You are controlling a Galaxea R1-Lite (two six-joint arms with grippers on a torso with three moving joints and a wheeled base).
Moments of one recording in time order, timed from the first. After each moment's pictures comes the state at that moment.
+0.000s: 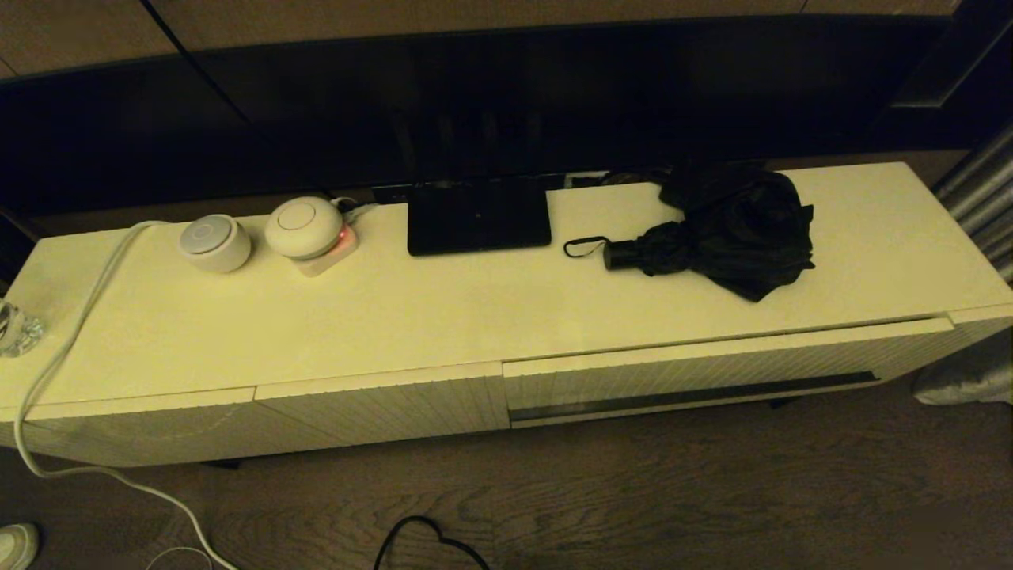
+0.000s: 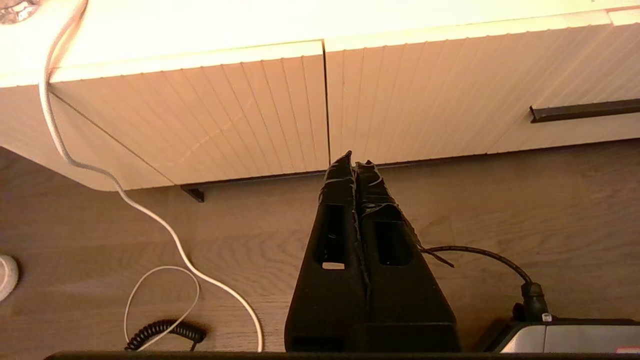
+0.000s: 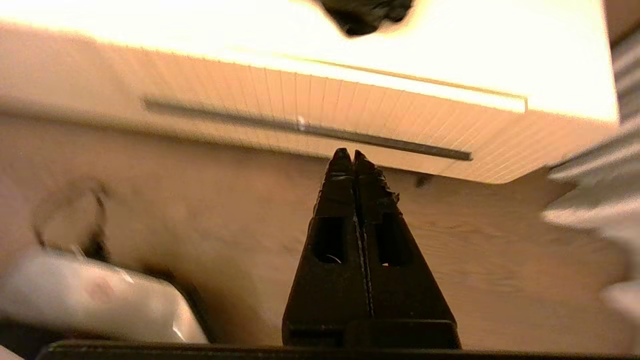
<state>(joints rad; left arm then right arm) 0.00 0.00 0.00 0.00 0.00 0.01 0.00 0.34 -0.66 0.39 0.14 -0.19</state>
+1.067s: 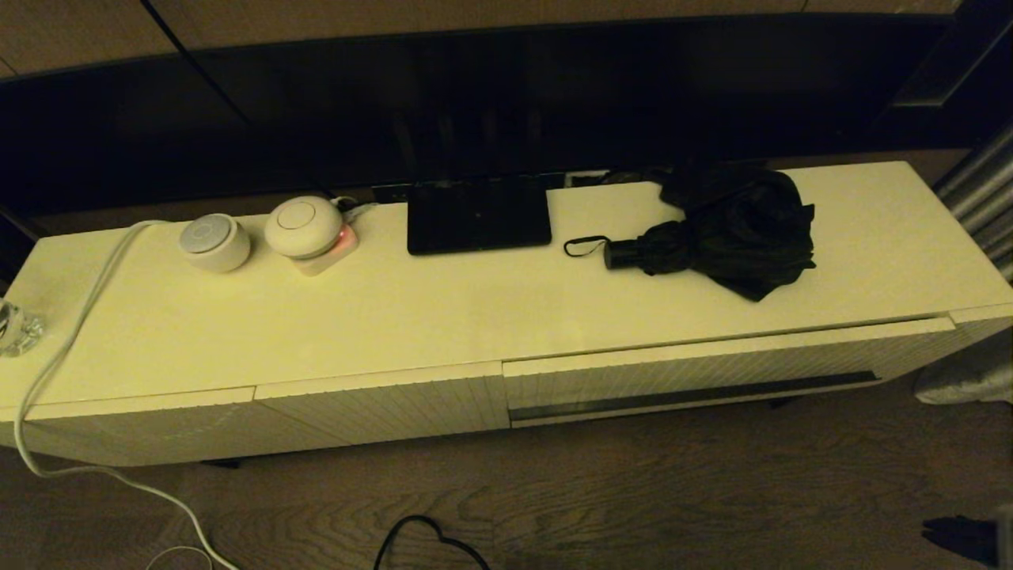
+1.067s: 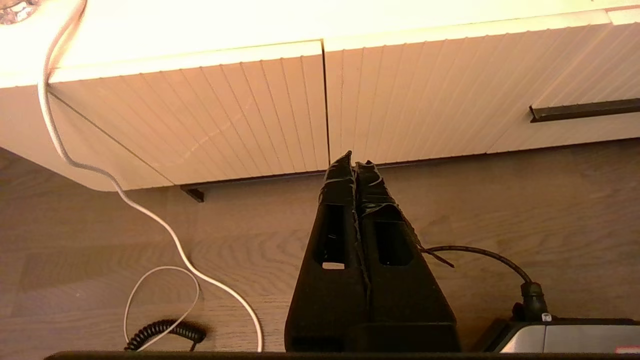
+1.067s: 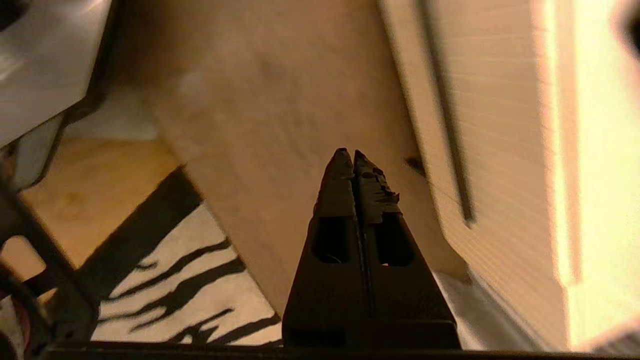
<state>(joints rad) 0.00 0.00 0.00 0.00 0.00 0.01 0.21 0.96 -0.66 0.43 0.10 -1.11</state>
